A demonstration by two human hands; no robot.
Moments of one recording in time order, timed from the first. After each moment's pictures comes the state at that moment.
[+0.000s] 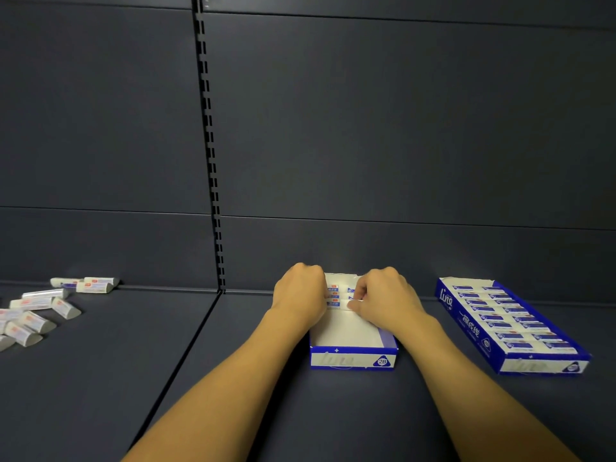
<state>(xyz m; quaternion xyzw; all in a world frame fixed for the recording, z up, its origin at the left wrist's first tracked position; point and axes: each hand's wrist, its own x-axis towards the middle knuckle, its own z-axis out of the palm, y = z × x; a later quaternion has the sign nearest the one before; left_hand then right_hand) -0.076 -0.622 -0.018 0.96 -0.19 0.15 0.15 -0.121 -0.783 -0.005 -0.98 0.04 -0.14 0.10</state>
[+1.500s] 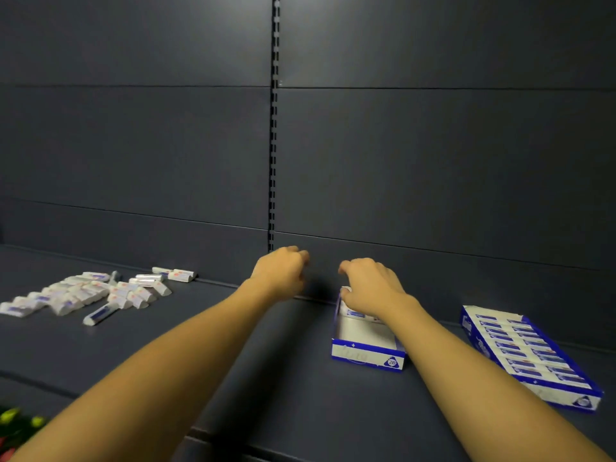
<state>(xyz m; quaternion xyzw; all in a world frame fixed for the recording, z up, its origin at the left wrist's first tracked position) -0.124 -0.529 0.053 0.97 -0.14 0.19 0.05 -0.149 -0.726 0.055 -0.97 -0.16 -0.19 0.02</state>
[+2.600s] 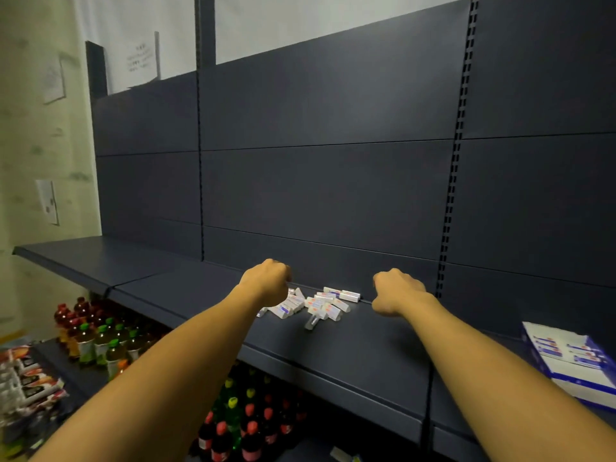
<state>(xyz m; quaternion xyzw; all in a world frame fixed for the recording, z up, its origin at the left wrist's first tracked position) -0.260 -0.149 0.079 0.98 0.02 0.19 0.00 -0.238 -0.414 0.102 -0.98 -0.16 -0.09 0.00</state>
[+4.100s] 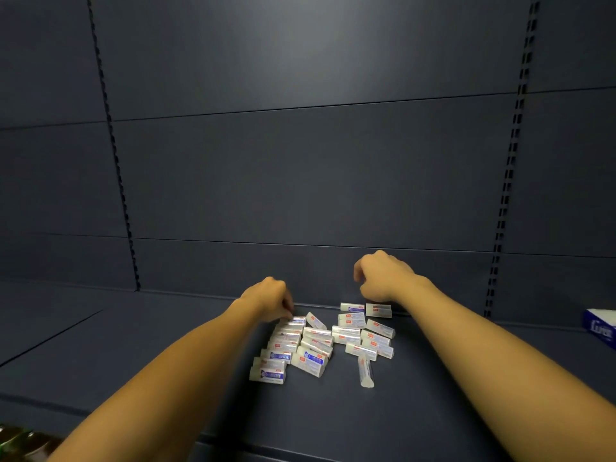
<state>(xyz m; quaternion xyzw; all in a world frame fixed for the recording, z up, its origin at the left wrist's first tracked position) -0.018 -0.009 0.024 0.98 -0.17 0.05 0.02 -0.083 -0.262 0.093 -0.99 -0.11 -0.09 0.05</state>
